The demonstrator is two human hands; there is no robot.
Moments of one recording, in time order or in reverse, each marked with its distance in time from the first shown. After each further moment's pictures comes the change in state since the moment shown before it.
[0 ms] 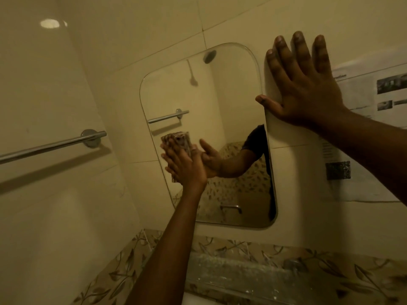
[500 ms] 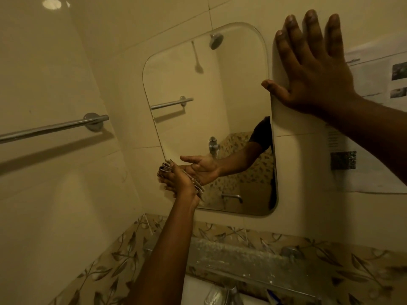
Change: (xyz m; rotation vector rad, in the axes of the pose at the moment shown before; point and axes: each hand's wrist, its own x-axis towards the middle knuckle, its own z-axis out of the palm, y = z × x) left_hand -0.018 -0.065 -0.004 -0.486 0.121 -0.610; right_hand 0.000 0.000 -0.001 0.060 0.004 0.016
